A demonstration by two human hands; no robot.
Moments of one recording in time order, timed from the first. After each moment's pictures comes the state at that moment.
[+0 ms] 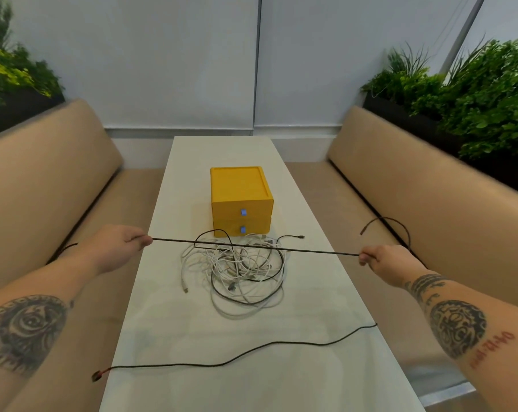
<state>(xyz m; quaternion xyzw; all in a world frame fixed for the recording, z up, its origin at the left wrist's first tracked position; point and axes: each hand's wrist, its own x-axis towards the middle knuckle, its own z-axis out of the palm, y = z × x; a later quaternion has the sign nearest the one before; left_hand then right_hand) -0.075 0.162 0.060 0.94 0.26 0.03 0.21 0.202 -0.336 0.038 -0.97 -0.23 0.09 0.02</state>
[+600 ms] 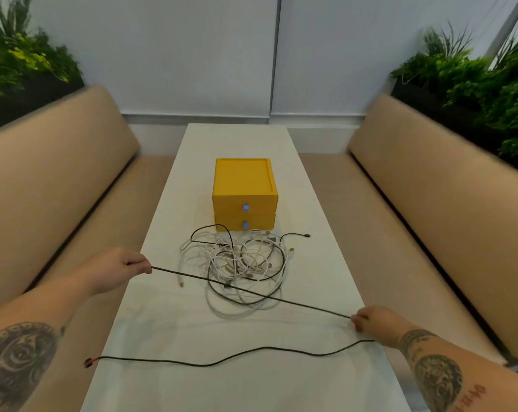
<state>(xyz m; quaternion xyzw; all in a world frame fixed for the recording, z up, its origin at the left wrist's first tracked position) -0.086 0.153 0.008 0.91 0.31 -0.08 0.25 0.179 -0.352 -0.056 -0.92 -0.22 0.31 0.01</state>
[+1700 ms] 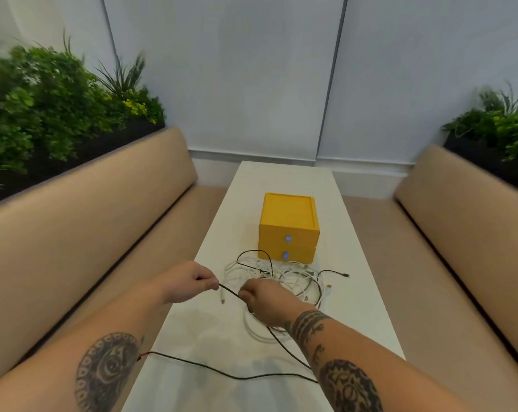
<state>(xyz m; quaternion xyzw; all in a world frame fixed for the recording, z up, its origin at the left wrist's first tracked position) -0.091 0.093 0.035 0.92 0.25 -0.04 0.29 0.053 -0.102 0.027 -0.82 -0.49 0.24 0.17</state>
